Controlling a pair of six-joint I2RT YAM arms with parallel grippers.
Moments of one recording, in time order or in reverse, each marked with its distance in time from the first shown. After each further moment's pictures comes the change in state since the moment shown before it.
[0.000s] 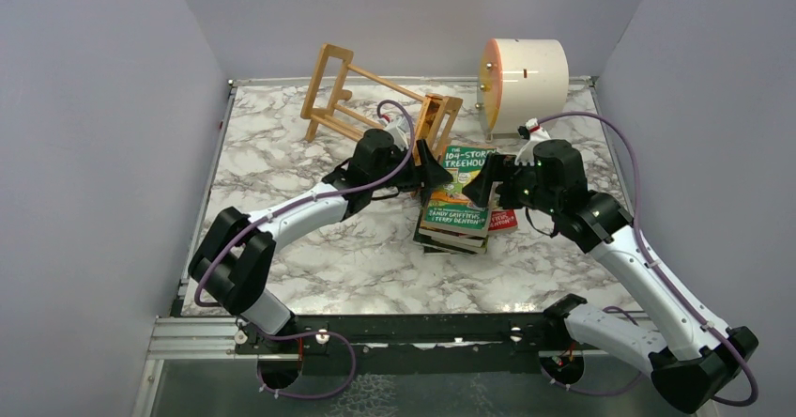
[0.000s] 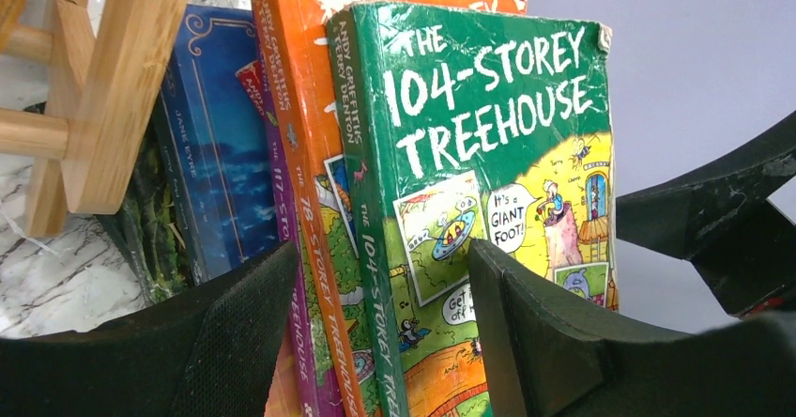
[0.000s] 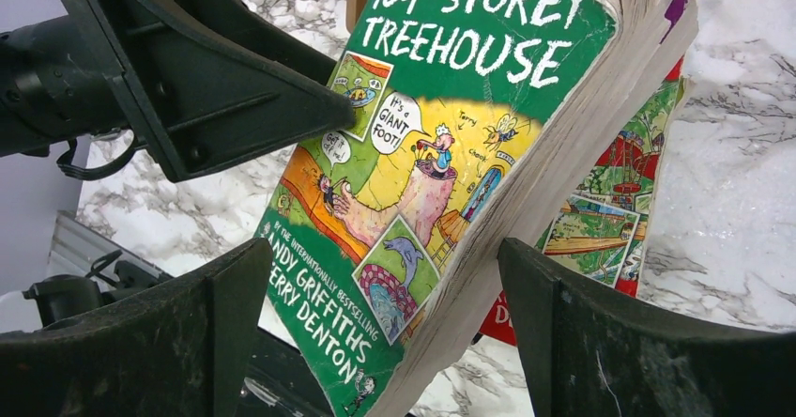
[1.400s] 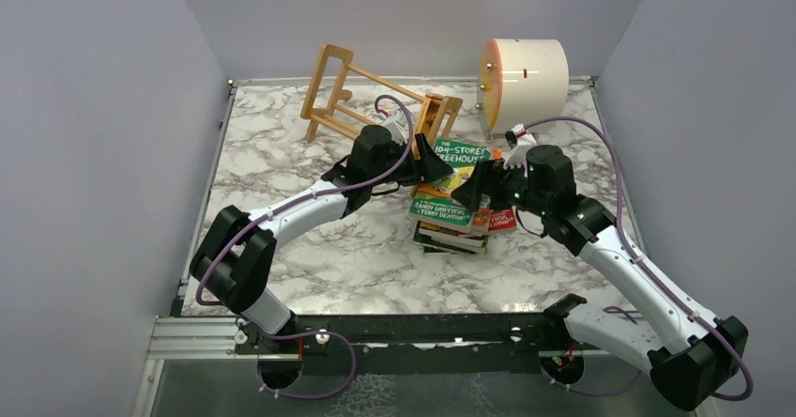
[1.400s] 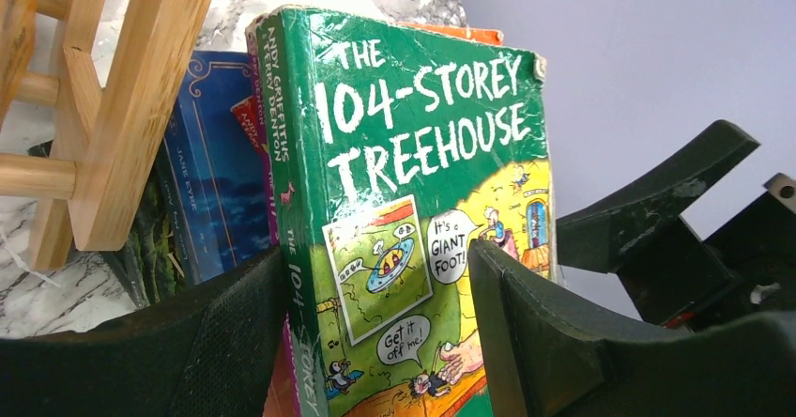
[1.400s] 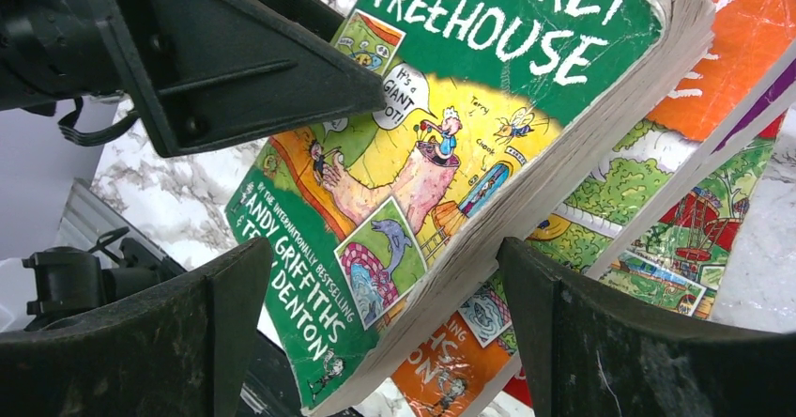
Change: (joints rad) left arm 0.008 0.020 0.017 0.045 0.018 -0.018; right arm 0.000 0.012 -0.126 0.205 -0.107 -0.035
